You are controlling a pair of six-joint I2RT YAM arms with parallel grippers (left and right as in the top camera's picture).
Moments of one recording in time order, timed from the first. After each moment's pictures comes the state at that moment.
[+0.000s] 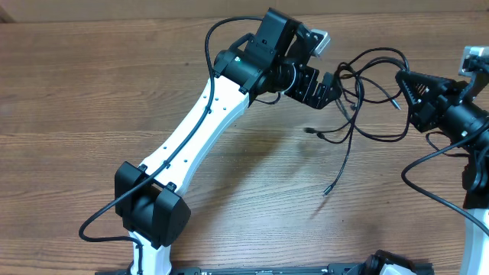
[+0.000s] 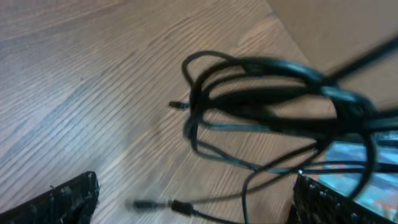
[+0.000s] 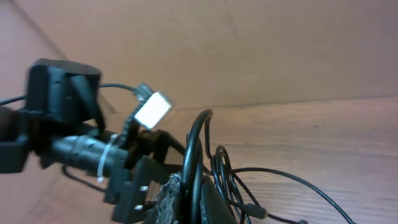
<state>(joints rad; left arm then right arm) -0.60 2.00 1.98 -0.80 0.57 -0.19 -0.35 1.05 1.24 -0.57 -0.89 0.15</state>
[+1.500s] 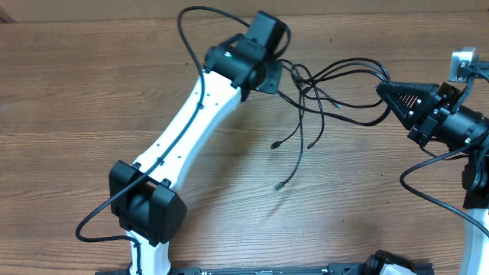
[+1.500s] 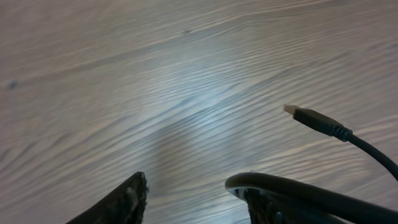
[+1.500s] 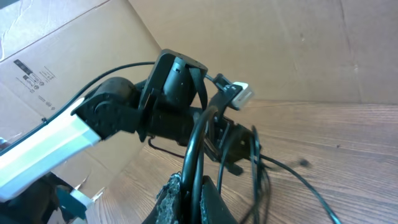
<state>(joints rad) -0.55 2.00 1.98 -1.00 -0.09 -0.29 -0.35 1.05 1.24 -0.55 -1.23 0.20</state>
